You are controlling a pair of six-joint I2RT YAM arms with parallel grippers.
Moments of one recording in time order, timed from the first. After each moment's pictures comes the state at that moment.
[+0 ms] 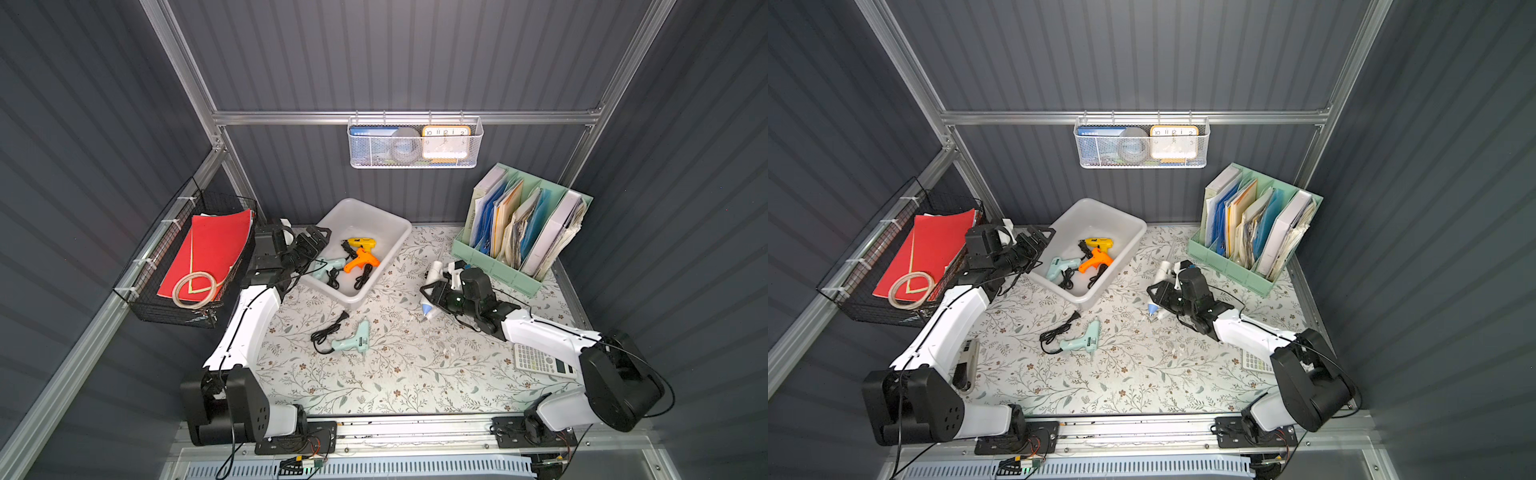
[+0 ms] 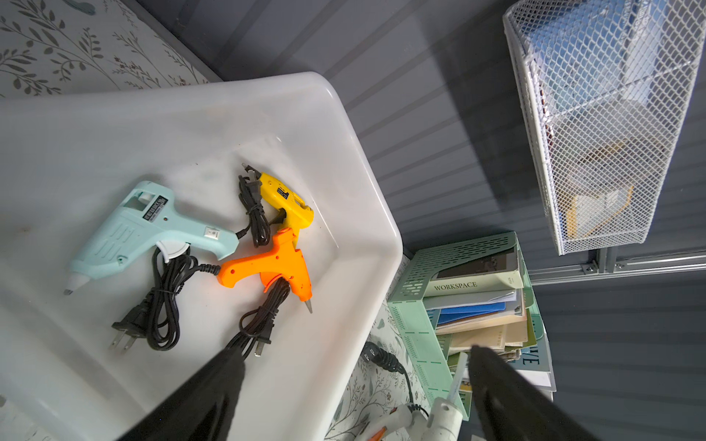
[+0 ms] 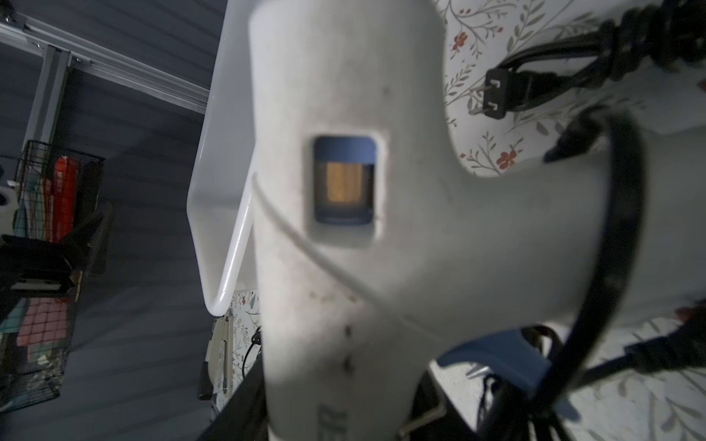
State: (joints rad) left arm 0.07 1.39 1.17 -0.22 0.42 -0.81; right arm 0.51 1.47 0.76 0.20 -0.28 0.99
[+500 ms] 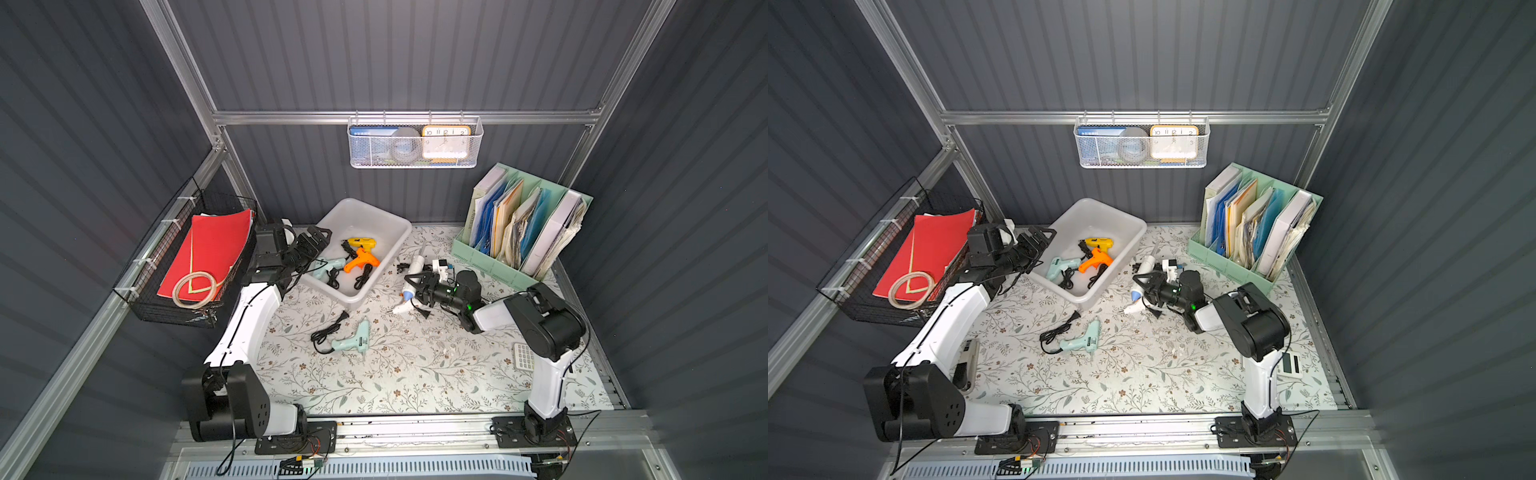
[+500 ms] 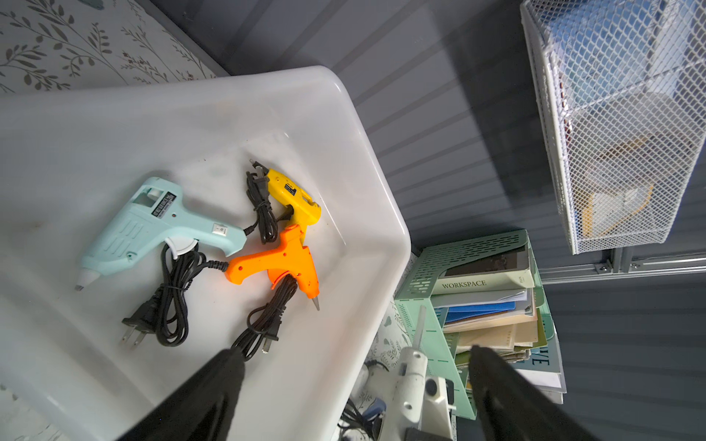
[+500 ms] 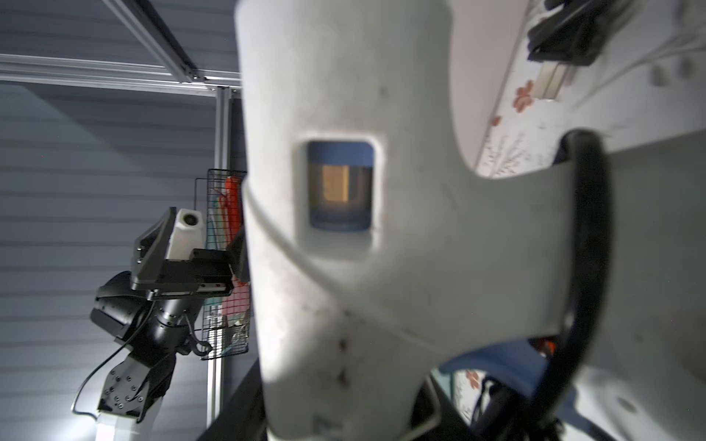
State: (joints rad) left arm 0.07 1.40 1.18 -0.26 0.41 -0.79; right arm 0.46 2.00 0.83 1.12 -0.66 1.44
